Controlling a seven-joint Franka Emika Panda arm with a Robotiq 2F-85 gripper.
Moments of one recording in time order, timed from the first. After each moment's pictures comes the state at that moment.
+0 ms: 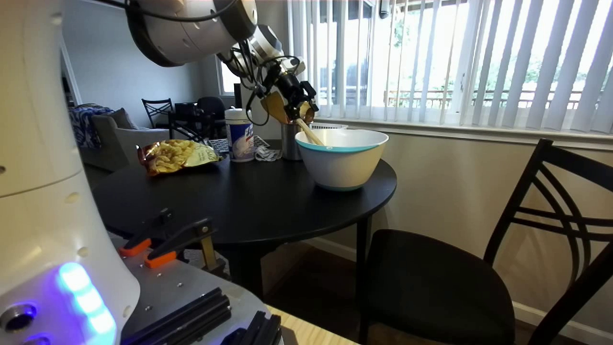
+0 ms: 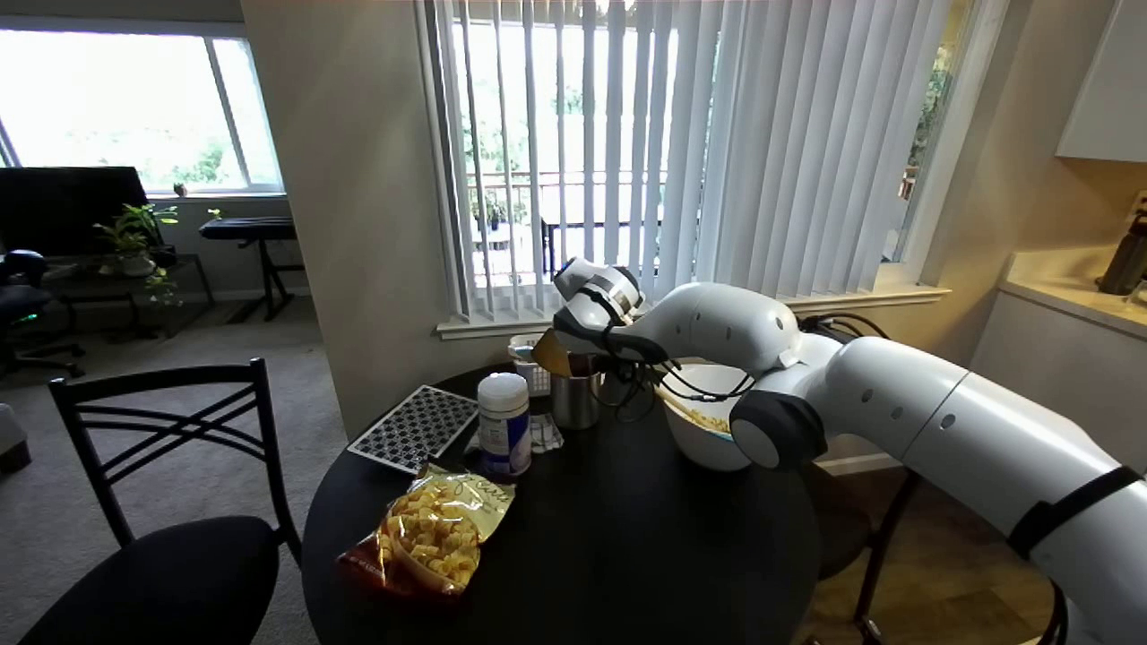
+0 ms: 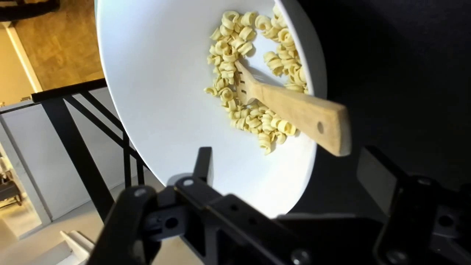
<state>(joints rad) 0.39 1.37 -0.29 -0.35 -0.33 1.38 0.66</state>
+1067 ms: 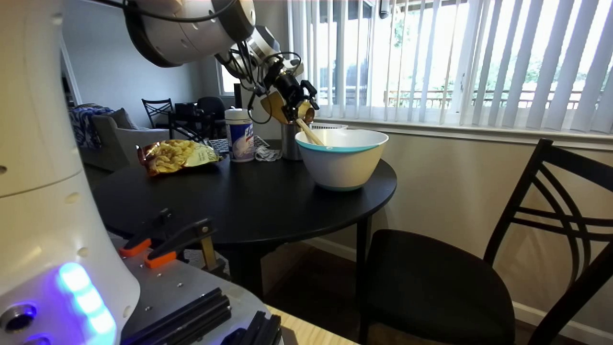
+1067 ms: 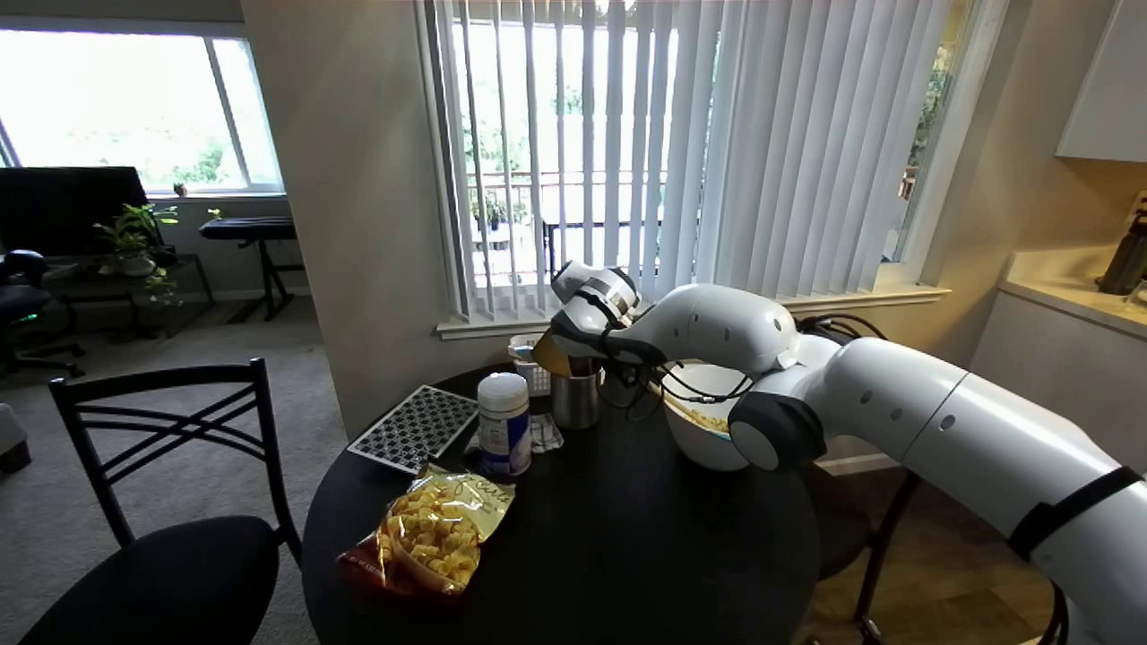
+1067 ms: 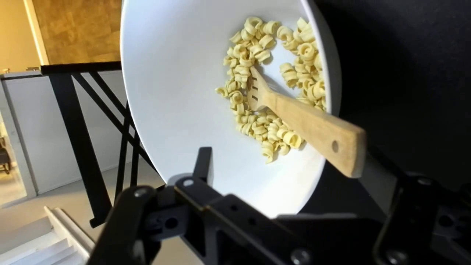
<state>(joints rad) 0.40 1.37 -0.29 -0.35 -0.36 1.34 0.51</state>
